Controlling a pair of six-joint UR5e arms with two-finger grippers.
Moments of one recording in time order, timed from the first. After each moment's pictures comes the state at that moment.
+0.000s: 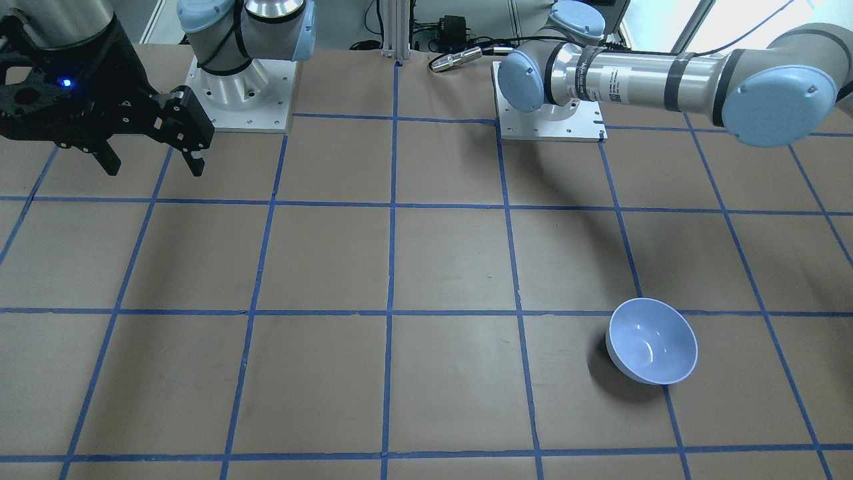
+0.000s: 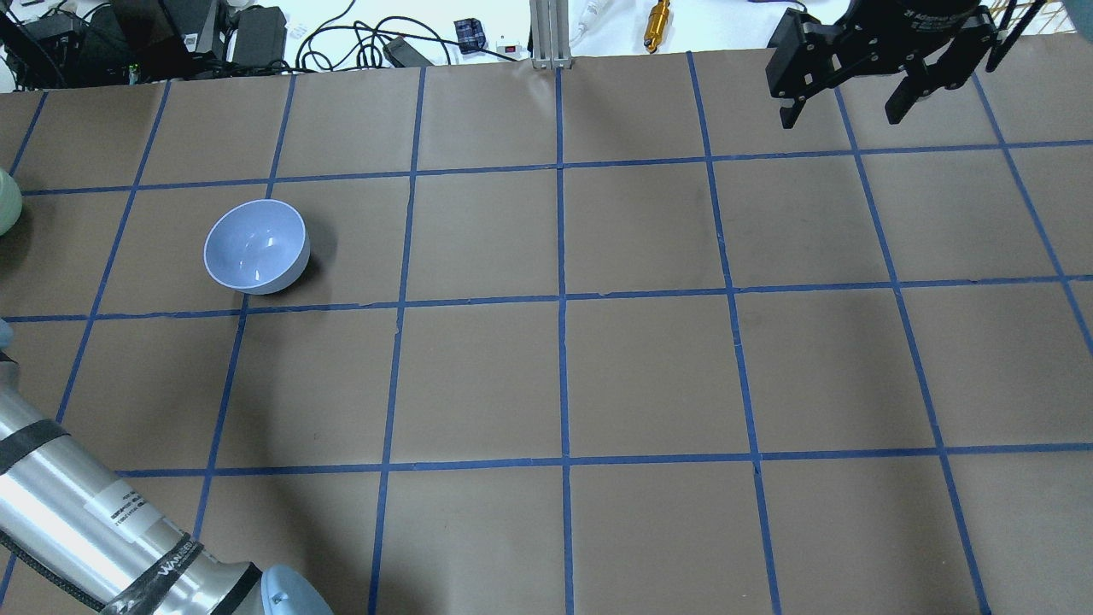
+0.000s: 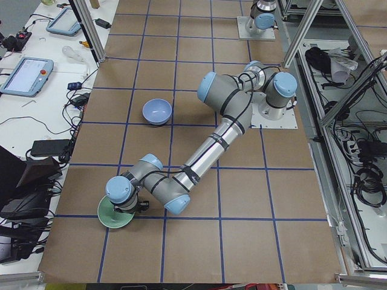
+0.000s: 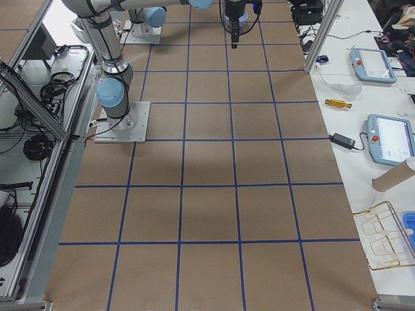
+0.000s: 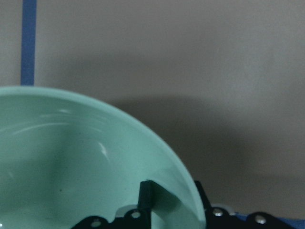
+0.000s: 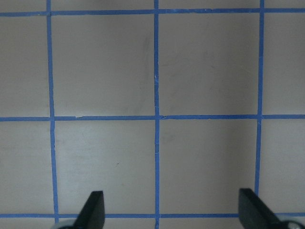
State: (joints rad) left arm -0.73 -2.67 -0.64 -1.37 1.56 2.29; right arm 1.54 -1.53 1.41 -1.53 -1.56 -0.04
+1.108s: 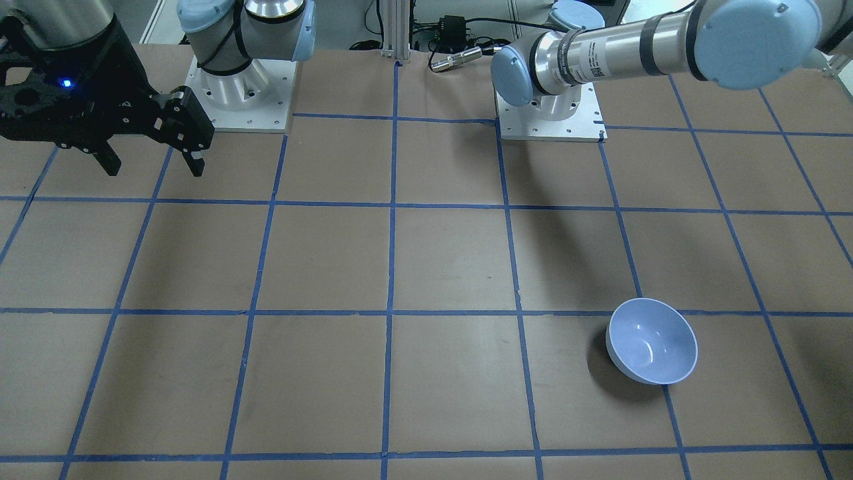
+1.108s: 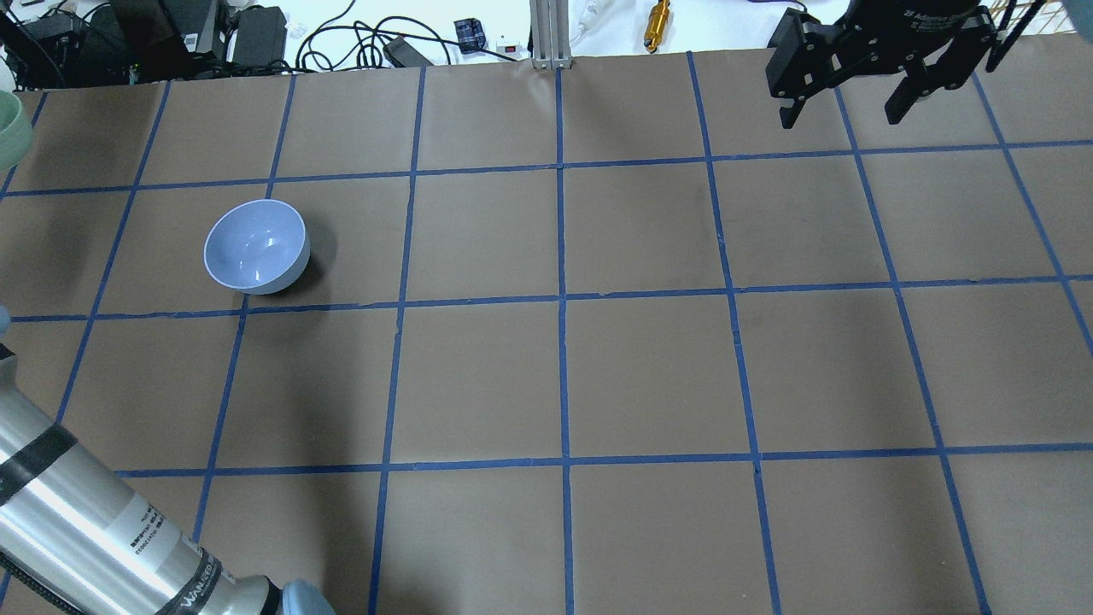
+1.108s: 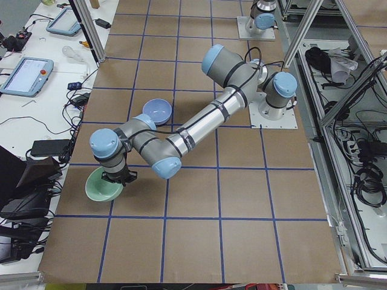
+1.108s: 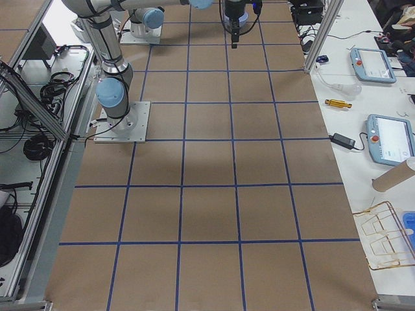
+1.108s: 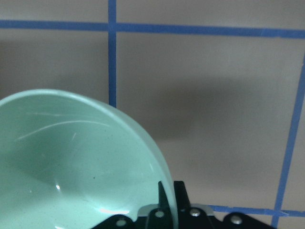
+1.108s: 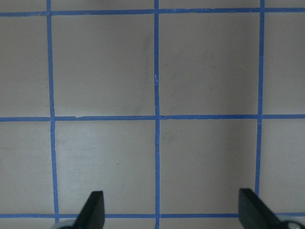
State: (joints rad) left arm -0.86 -2.39 -0.80 -1.43 1.61 2.20; right arm 1.54 -1.53 1.41 -1.53 -1.56 -0.03
